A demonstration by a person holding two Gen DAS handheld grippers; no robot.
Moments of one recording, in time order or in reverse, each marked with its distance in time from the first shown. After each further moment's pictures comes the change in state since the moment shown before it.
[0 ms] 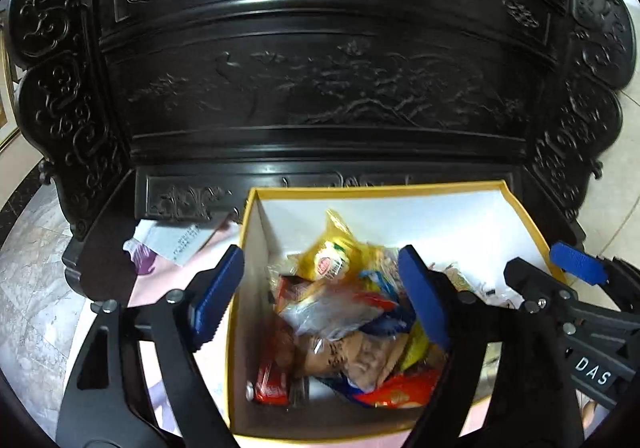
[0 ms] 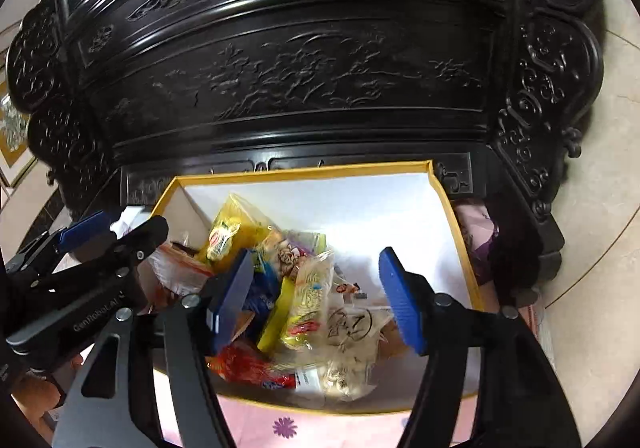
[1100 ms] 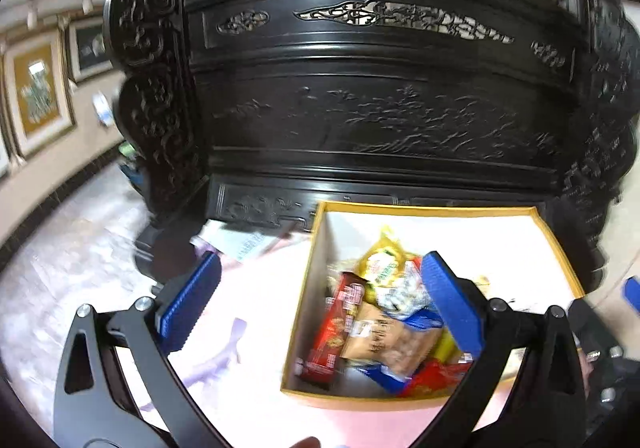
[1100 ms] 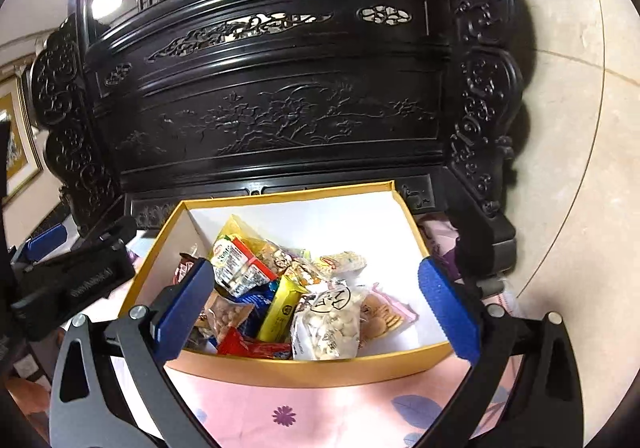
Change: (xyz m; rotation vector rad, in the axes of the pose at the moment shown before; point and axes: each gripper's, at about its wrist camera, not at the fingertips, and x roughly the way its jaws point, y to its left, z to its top) left arm -0.058 0.011 -0.018 -0.088 -0.107 0.164; right arm -0.066 0.012 -0.039 0.007 -0.183 -0.084
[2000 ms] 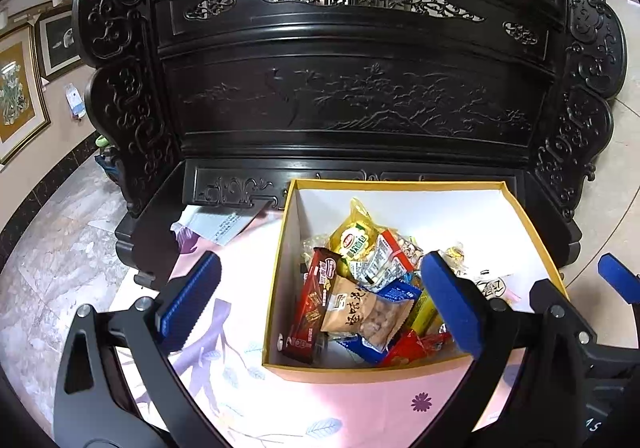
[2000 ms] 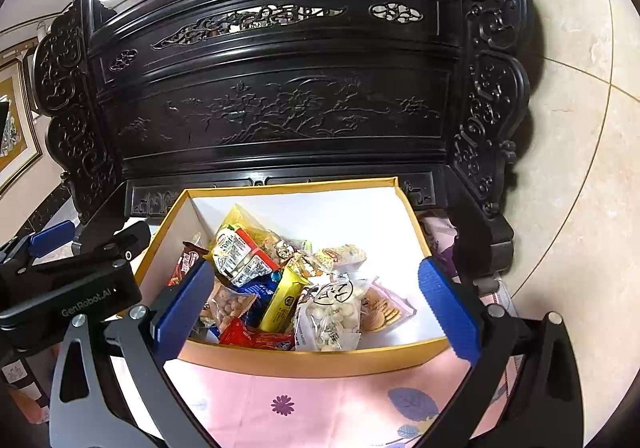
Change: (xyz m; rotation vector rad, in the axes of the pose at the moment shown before) left arm -0.007 -0.008 0.001 0.062 0.085 -0.073; right arm -0.004 0.007 0.003 -0.028 0.038 -0.004
